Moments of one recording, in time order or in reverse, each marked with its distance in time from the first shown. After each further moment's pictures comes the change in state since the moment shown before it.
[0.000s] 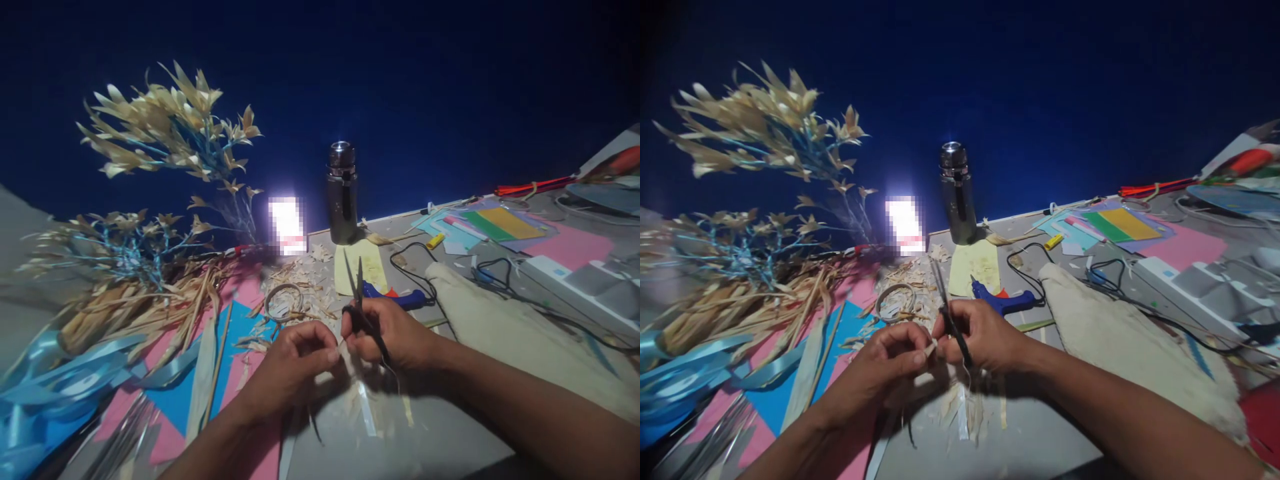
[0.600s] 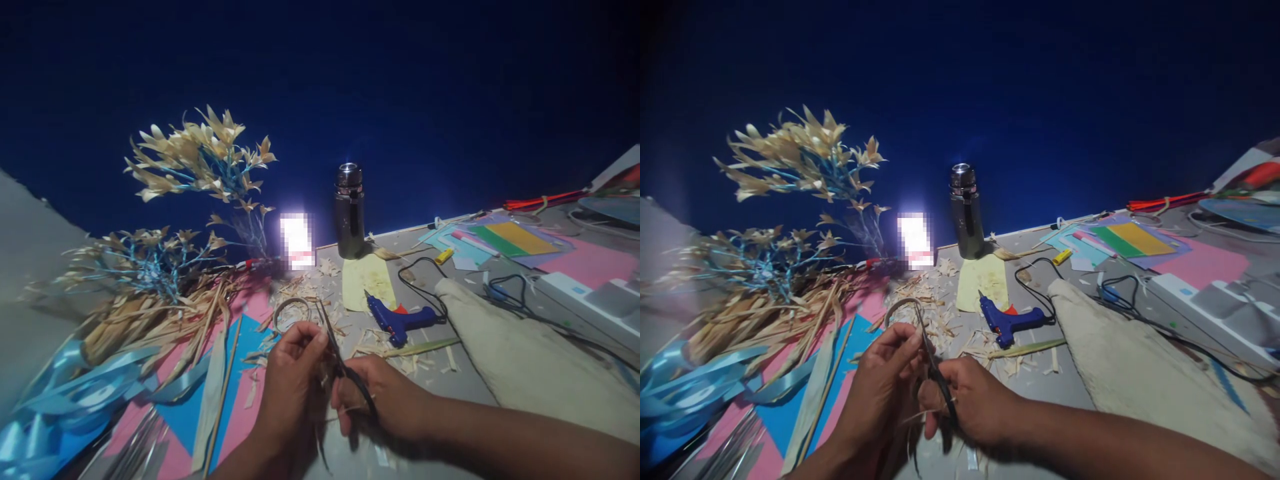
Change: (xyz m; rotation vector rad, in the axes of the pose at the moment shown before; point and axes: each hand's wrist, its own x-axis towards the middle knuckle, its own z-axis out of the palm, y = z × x) left_hand 0.003 -0.004 0.017 -0.217 0.385 0.175; right_hand 0.001 0.051 0.031 0.097 -0.184 0.094
